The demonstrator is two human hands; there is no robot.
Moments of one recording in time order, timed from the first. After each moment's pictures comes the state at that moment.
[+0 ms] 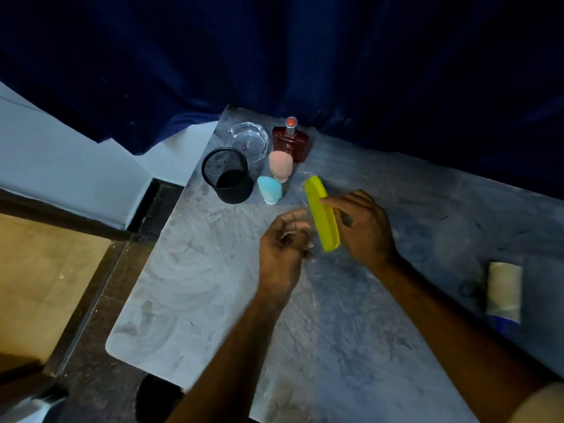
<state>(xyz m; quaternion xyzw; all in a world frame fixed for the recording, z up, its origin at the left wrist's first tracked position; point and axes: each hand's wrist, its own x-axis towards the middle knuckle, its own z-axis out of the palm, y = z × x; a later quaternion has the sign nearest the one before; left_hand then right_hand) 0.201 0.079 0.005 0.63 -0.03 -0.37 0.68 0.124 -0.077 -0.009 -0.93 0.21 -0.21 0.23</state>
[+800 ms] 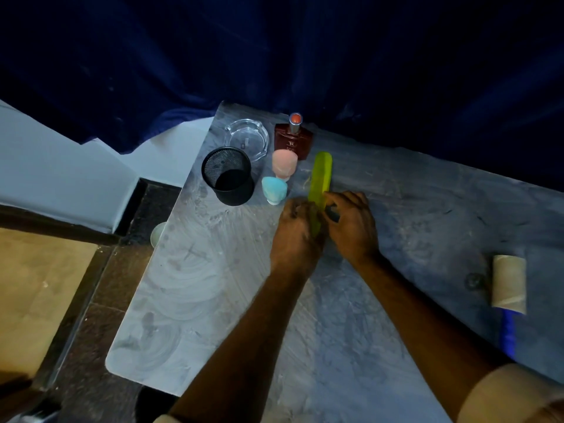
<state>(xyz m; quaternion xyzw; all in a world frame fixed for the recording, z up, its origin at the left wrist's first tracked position) 0.235 0.055 -0.030 0.84 -0.38 -0.22 0.32 0.155 -0.059 -0.050 -0.88 0.40 -0.10 0.25</state>
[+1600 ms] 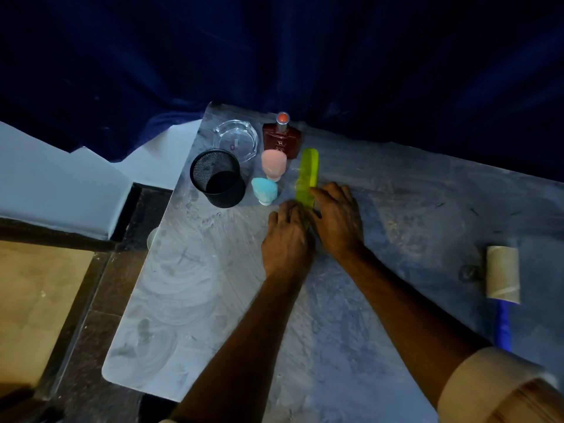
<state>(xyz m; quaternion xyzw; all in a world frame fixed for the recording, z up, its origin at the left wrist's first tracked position) 0.227 0.055 -0.031 0.89 -0.37 -0.21 0.18 0.170 -0.053 -0.040 -0.90 0.39 0.01 0.17</state>
